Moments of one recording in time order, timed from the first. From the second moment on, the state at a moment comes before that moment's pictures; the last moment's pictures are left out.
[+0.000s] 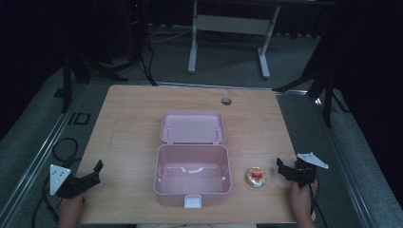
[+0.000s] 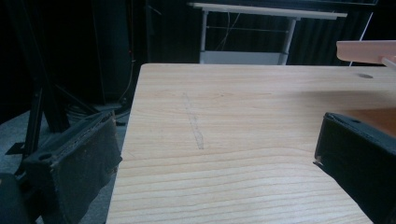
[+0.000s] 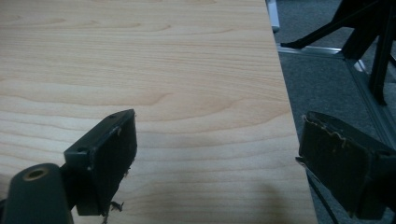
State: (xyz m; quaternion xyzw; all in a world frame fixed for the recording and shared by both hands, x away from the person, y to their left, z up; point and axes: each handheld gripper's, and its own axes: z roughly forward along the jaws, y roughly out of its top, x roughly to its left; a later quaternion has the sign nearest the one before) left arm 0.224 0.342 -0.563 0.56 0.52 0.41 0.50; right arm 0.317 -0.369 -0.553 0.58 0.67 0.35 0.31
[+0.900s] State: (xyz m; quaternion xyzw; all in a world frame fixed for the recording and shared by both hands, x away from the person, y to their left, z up) left arm 0.224 0.342 -0.563 0.57 0.52 0.41 0.50; right arm 0.329 -0.372 -0.523 0.46 0.86 0.17 0.11
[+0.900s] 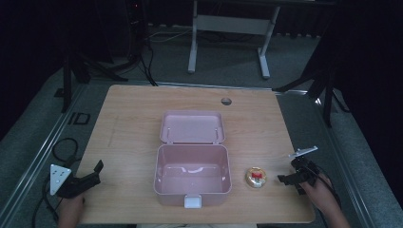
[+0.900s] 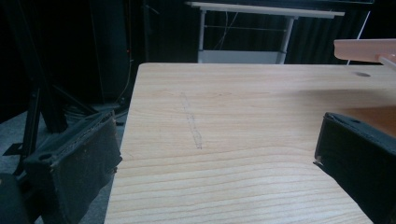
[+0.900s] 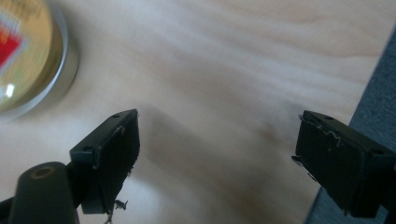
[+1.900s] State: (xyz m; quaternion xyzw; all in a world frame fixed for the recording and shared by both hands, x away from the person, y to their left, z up) left arm 0.224 0.342 -0.563 0.57 0.51 0.40 0.50; right arm 0.320 -0.312 -0.508 0.14 0.98 -0.10 -0.07
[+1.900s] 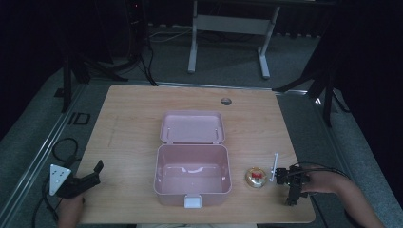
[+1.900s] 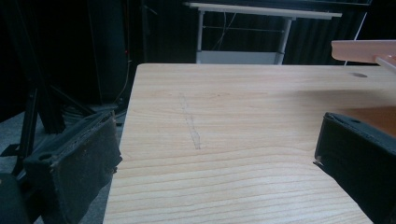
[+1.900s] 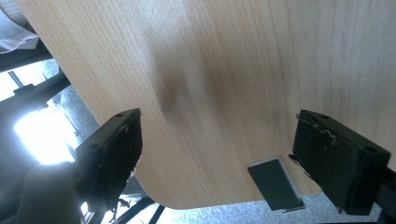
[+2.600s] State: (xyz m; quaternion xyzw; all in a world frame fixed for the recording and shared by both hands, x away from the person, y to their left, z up) left arm 0.224 0.343 -0.563 0.57 0.51 0.40 0.50; right arm 0.343 -0.268 -0.504 0.09 0.99 -0.08 -0.04
